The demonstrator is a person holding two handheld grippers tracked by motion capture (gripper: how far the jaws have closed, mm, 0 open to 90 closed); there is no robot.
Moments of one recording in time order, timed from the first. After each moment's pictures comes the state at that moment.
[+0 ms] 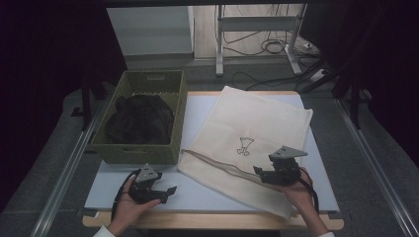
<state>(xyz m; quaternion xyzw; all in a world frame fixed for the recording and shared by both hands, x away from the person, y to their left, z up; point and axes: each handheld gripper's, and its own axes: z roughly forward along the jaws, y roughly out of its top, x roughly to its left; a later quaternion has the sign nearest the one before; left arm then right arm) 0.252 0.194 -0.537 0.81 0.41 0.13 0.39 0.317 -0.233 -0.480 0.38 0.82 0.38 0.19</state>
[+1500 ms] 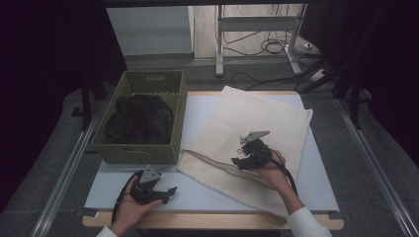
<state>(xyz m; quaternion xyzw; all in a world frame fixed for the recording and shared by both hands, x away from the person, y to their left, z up) 0.253 0.190 -0.545 0.81 0.43 0.15 0.37 0.367 -0.160 -0.480 0.32 0.88 0.32 0.14</state>
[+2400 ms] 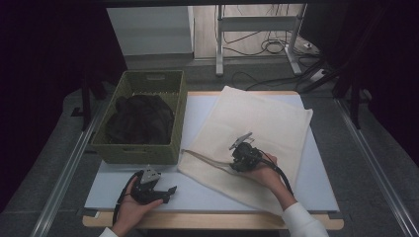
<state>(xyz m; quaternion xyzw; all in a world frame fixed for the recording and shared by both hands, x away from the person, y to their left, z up) 0.253 0.188 -0.546 0.81 0.43 0.16 0.37 0.378 -0.138 -0.505 0.28 0.93 0.23 0.10</state>
